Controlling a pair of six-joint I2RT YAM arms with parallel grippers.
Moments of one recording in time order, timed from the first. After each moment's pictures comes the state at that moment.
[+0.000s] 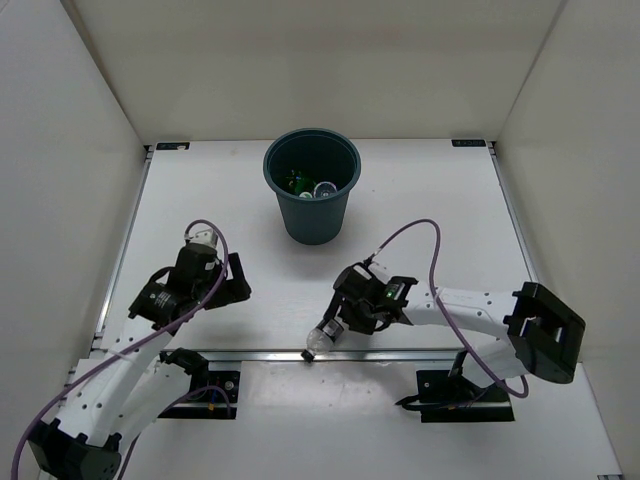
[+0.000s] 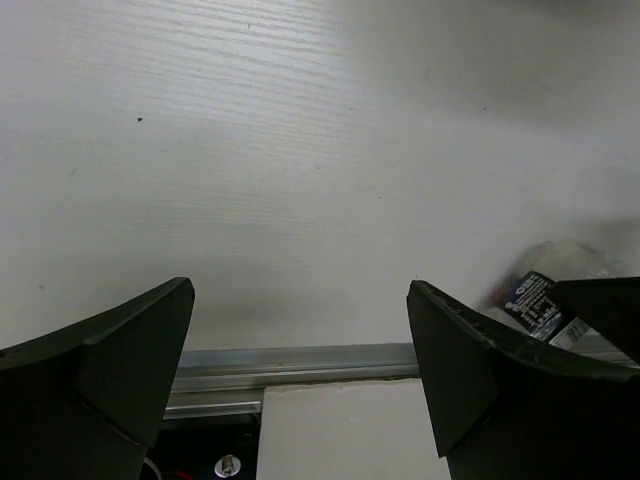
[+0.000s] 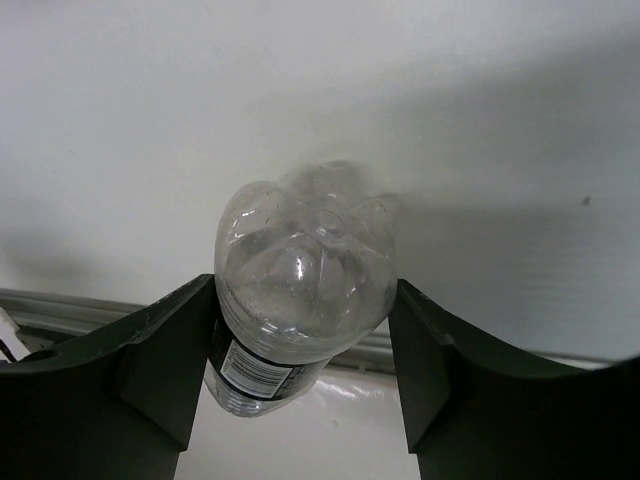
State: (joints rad) left arm -0.42 0.72 0.71 -0.87 -0.11 -0.57; right arm 1.07 1.38 0.75 -0.45 0.16 1.39
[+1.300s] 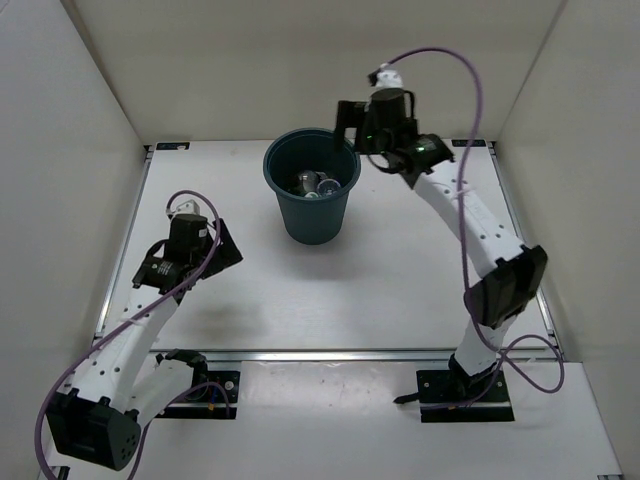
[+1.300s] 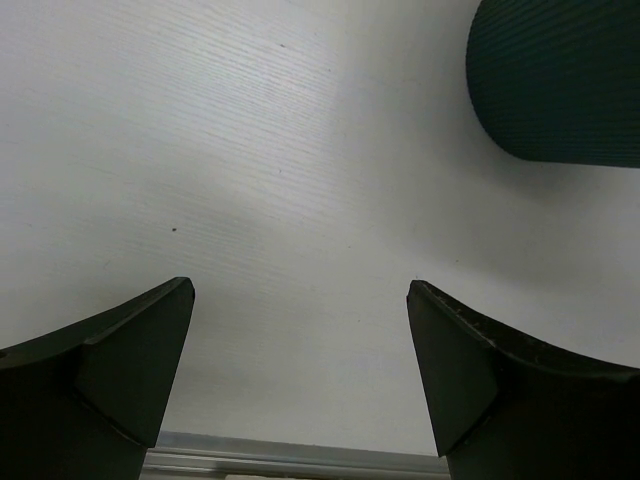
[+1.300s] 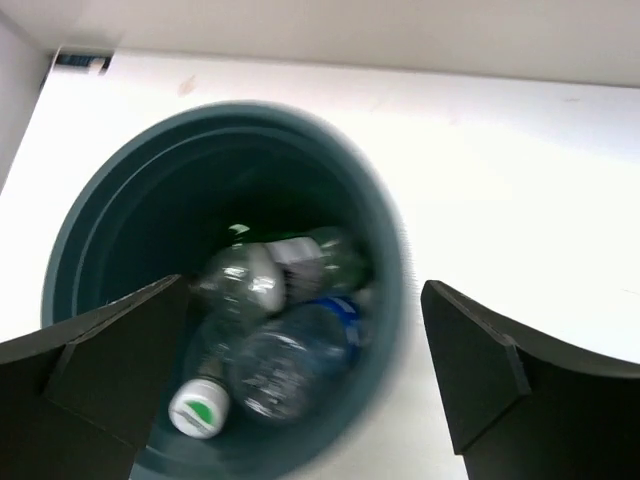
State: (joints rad) left arm -0.25 0.93 0.83 -0.71 -0.15 -0.61; right arm 0.55 1.81 1.95 -0.54 0.19 0.32
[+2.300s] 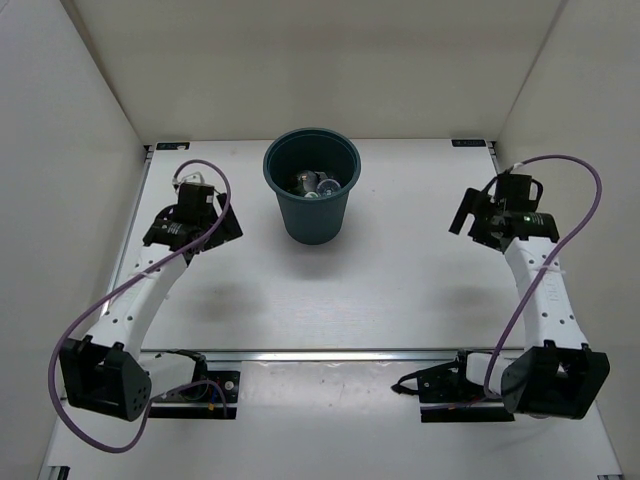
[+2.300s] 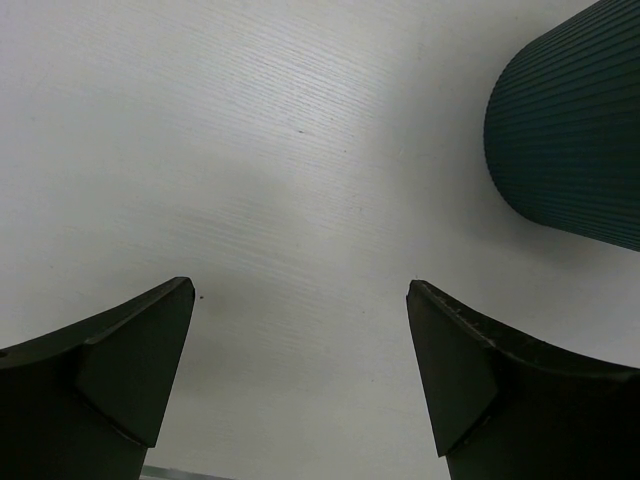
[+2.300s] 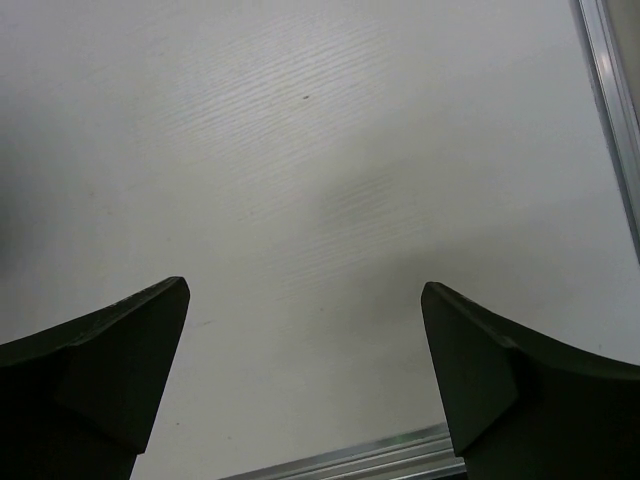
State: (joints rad) left arm -0.23 1.19 1.04 -0.70 -0.23 -0.51; right arm -0.10 1.18 1.13 -0.83 0.09 0.28
